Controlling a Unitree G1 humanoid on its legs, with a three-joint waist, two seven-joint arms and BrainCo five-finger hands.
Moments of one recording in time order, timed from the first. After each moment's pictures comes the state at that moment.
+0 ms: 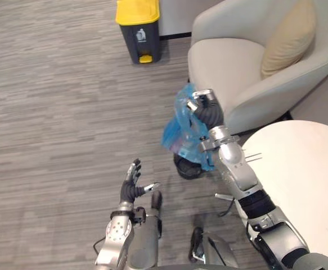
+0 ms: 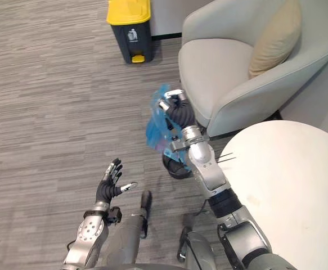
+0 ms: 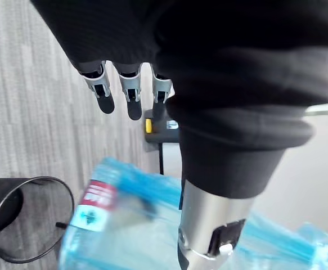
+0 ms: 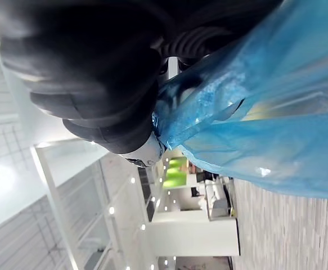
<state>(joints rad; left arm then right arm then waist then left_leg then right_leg) 0.14 0.14 -0.19 0.02 -0.07 -0.23 0.13 -0.52 -0.26 0.31 0.10 0.32 -0.19 -0.13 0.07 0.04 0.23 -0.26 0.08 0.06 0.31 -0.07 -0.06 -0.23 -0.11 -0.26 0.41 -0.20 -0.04</state>
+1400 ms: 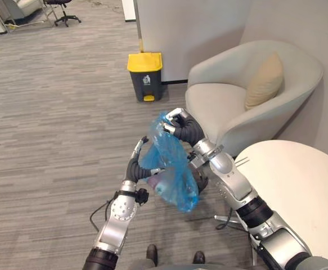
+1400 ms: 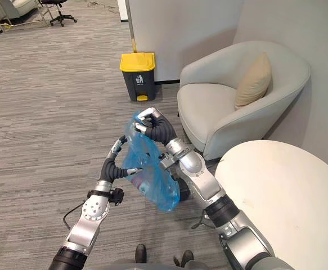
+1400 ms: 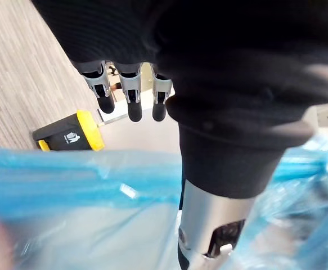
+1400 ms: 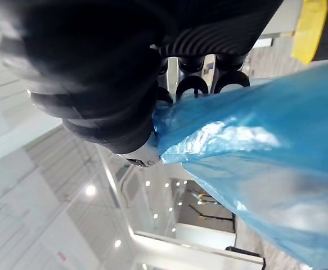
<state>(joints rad) 0.10 0.13 -0.15 -0.01 0.20 -0.20 0.19 -0.44 -0.24 0.42 0.10 0.34 -0.14 0.04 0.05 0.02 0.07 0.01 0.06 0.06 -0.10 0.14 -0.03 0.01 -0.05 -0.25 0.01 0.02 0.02</state>
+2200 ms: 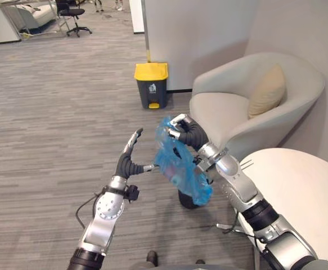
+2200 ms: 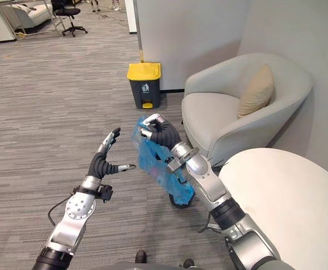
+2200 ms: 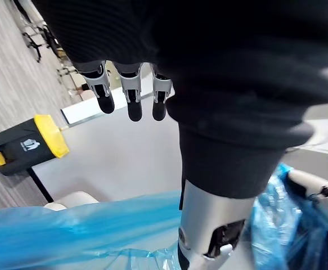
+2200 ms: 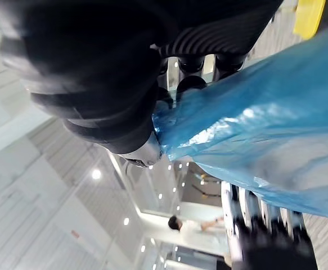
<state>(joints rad) -0.09 0.32 -0.20 0.02 0.22 -0.23 0.11 -0.45 -0.31 0.49 -0.06 0.52 -0.14 0.22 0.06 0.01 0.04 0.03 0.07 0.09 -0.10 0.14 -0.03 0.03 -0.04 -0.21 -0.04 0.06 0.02</state>
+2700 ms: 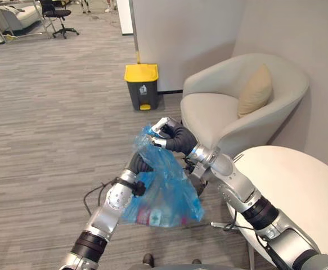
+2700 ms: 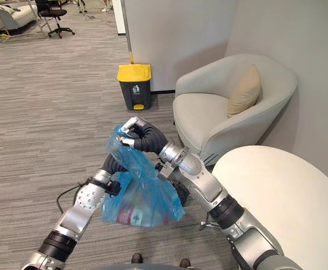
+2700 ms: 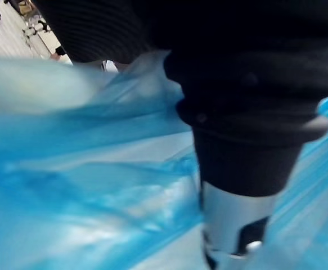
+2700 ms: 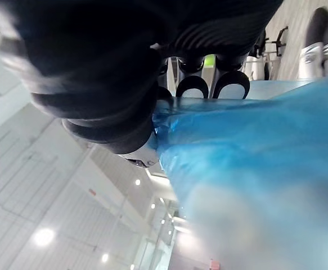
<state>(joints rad) -0.11 0.28 -0.36 0.20 0.24 -0.24 0.05 -0.63 -0.30 0.57 -0.06 0.51 -0.14 0.17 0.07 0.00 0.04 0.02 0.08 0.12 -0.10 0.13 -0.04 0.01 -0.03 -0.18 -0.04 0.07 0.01</state>
